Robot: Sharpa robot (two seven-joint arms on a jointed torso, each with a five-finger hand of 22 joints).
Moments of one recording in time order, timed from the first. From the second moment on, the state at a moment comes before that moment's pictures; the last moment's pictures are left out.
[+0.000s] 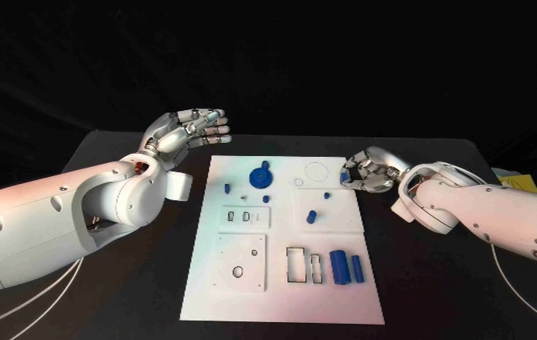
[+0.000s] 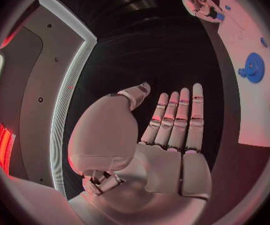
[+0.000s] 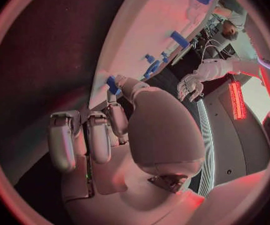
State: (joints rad) left arm 1.25 -0.96 -0.04 1.63 0.01 -0.34 0.49; left_hand 1.26 -0.13 0.53 0.08 0.05 0.80 0.21 0.28 0.20 0.94 0.21 0.07 0.07 0.88 0.17 0.24 0.21 0.17 0.83 0.26 0.37 0.13; right arm 1.23 -0.89 -0.16 1.37 -1.03 -0.37 0.05; right_hand 1.36 -0.16 0.48 0.10 0.18 0.97 0.11 0.22 0.51 1.35 0.04 1.34 1.29 1.47 -0.02 1.55 1.31 0.02 1.47 0.09 1.53 1.31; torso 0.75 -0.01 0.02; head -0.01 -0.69
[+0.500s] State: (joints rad) left arm 1.24 -0.96 -0.04 1.62 0.01 -0.34 0.49; left_hand 1.26 -0.13 0.53 0.08 0.05 0.80 0.21 0.28 0.20 0.94 0.21 0.07 0.07 0.88 0.17 0.24 0.21 0.17 0.83 0.26 0.37 0.13; right arm 1.23 -0.92 -0.16 1.45 -1.06 -0.47 0.05; right_hand 1.33 -0.13 0.49 0.11 0.22 0.97 0.11 0.22 0.51 1.35 0.03 1.35 1.30 1.46 -0.03 1.55 1.31 0.02 1.47 0.08 1.55 1.31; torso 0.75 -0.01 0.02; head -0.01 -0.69
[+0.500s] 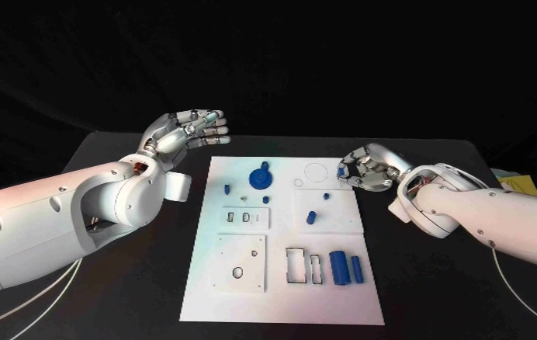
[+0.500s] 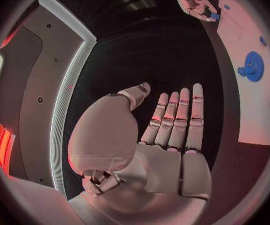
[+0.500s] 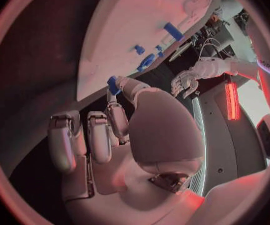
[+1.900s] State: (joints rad) left arm 1.24 -0.92 -0.05 1.58 0.01 -0.33 0.47; left_hand 1.26 -0.13 0.53 0.08 0.05 0.80 0.21 0.28 0.20 0.94 0.21 0.07 0.07 0.88 0.17 0.24 0.21 0.17 0.83 0.26 0.37 0.13; right arm 1.17 -0.62 -0.16 1.61 -1.33 -0.51 -0.22; right_hand 1.33 -0.12 0.49 0.11 0.22 0.96 0.12 0.22 0.51 1.36 0.03 1.35 1.30 1.46 -0.03 1.55 1.31 0.02 1.47 0.08 1.56 1.31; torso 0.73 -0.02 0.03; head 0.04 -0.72
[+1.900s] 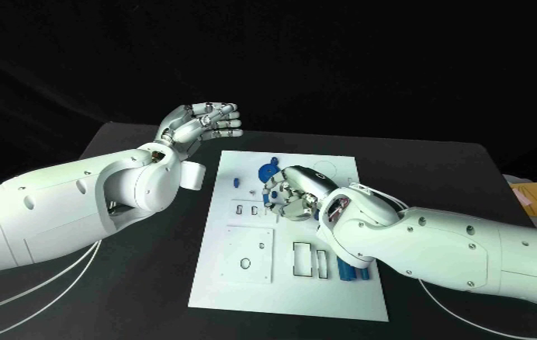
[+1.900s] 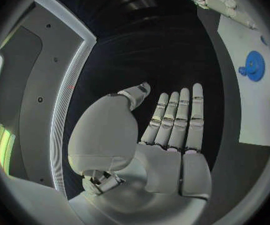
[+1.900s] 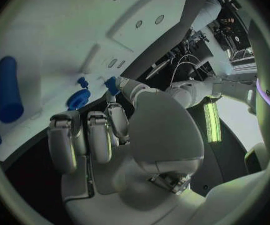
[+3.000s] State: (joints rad) left arm 1.24 -0.92 -0.05 1.58 0.01 -0.33 0.47; left_hand 1.26 -0.13 0.53 0.08 0.05 0.80 0.21 0.27 0.20 0.94 0.21 0.07 0.07 0.88 0.17 0.24 0.21 0.17 0.83 0.26 0.37 0.13; right arm 1.13 -0.57 -0.17 1.57 -1.43 -0.47 -0.26; right_hand 1.32 -0.12 0.49 0.12 0.22 0.95 0.11 0.22 0.51 1.36 0.03 1.35 1.30 1.46 -0.03 1.55 1.31 0.02 1.47 0.08 1.56 1.31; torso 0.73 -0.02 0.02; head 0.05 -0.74
